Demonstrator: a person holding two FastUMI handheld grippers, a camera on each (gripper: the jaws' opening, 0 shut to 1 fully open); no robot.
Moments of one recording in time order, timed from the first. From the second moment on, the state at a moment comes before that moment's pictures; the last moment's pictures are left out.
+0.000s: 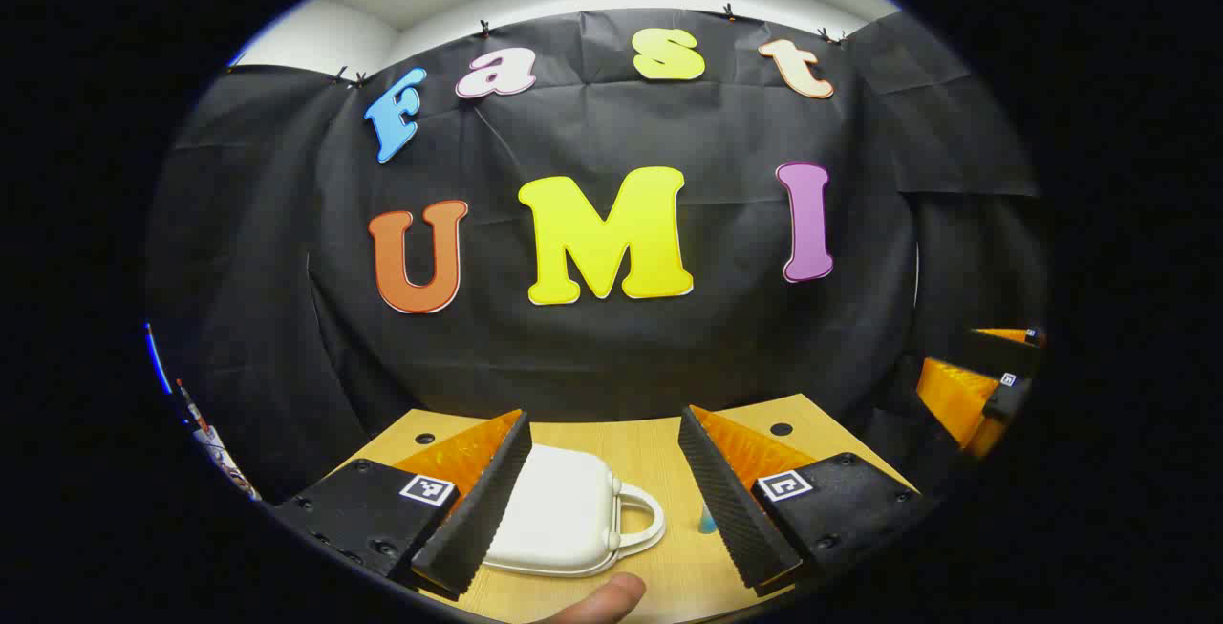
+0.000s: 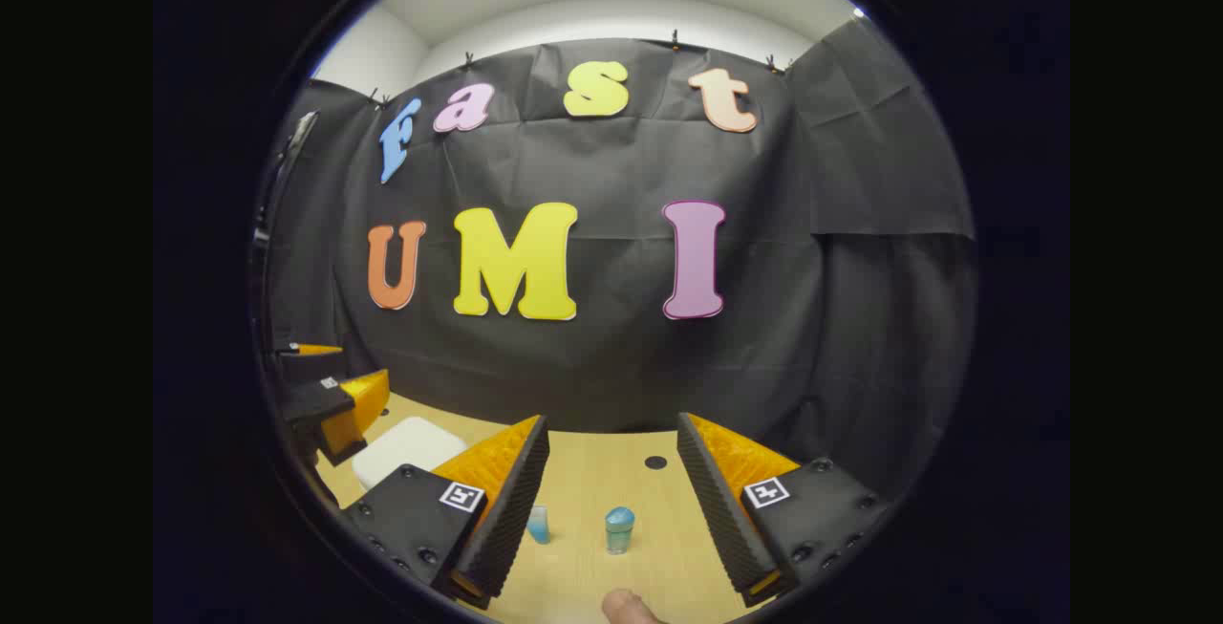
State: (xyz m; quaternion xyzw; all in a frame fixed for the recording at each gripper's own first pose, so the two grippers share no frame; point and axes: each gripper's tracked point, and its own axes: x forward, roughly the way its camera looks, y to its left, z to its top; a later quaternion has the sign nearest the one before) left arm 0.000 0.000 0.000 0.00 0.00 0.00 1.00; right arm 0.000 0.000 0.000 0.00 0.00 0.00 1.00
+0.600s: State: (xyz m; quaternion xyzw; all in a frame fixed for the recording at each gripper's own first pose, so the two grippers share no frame) left arm 0.020 -0.011 -0.004 -0.03 0.00 -0.01 1.00; right arm 0.028 0.014 0.006 -0.04 0.02 0.02 1.00
